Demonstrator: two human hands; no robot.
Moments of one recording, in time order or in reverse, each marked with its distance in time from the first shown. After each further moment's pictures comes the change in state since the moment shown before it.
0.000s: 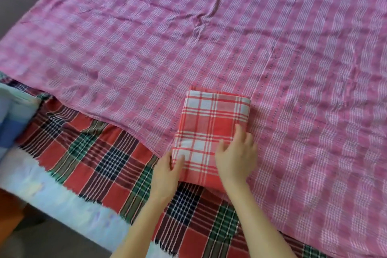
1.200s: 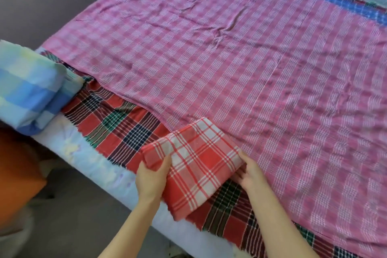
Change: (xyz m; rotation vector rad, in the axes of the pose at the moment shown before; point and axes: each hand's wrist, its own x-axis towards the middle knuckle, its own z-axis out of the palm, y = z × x) left_hand -0.108 -0.013 -0.050 -0.539 0.346 -0.214; right_hand -0.045 0.068 -0.014 1.213 -0.601 0.918
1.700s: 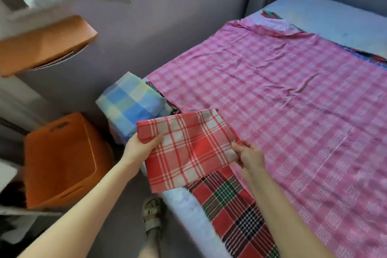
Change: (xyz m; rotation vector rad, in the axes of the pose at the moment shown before) left_hand 0.070 0.140 -0.232 0.000 0.072 0.153; right_hand -0.143 -0.004 0.230 -0.317 -0.361 -0.367
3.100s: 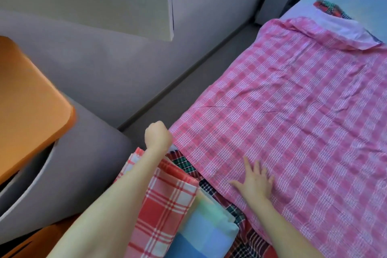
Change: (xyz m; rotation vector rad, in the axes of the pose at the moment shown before) left_hand 0.597 0.059 -0.051 0.884 -0.093 -0.008; right_hand 0.326 0.011 0.355 -1.837 0.095 0.031
